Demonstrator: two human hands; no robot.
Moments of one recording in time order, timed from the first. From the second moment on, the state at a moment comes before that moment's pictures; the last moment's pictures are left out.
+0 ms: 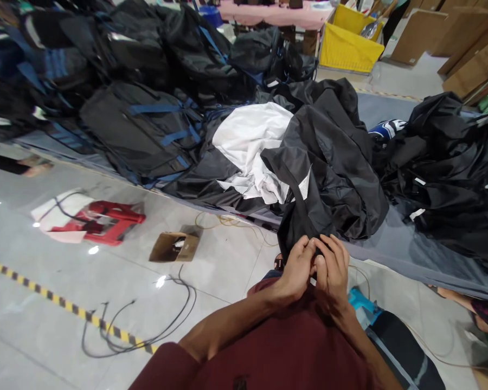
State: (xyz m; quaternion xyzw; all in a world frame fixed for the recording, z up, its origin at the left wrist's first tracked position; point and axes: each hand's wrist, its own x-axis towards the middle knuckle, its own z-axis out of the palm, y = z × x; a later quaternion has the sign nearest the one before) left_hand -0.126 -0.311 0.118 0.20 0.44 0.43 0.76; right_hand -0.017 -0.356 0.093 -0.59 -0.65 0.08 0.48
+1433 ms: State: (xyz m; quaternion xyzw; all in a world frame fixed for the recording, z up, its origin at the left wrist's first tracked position) left_hand -0.146 -0.241 0.079 0.25 0.53 0.60 0.54; right_hand -0.024 -0.312 0.070 -0.48 -0.72 0.04 0.49
